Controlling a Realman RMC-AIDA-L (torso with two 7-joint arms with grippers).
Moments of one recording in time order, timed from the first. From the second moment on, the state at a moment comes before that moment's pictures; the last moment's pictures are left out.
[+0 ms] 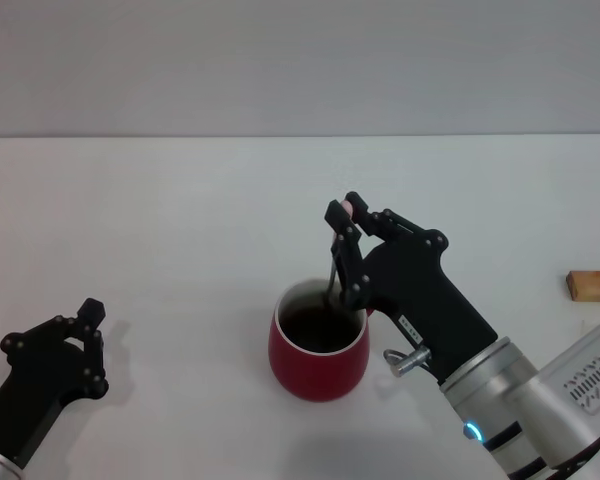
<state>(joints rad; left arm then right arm) -0.16 -2.06 -0.51 -0.20 2.34 1.36 -0.05 0.47 2.08 0.09 0.70 -1.86 -1.29 -0.15</state>
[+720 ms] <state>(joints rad) -0.18 -2.06 -0.52 -0.19 2.34 1.34 -0.05 0.41 2.08 0.07 0.76 -1.91 -1.26 -0.15</state>
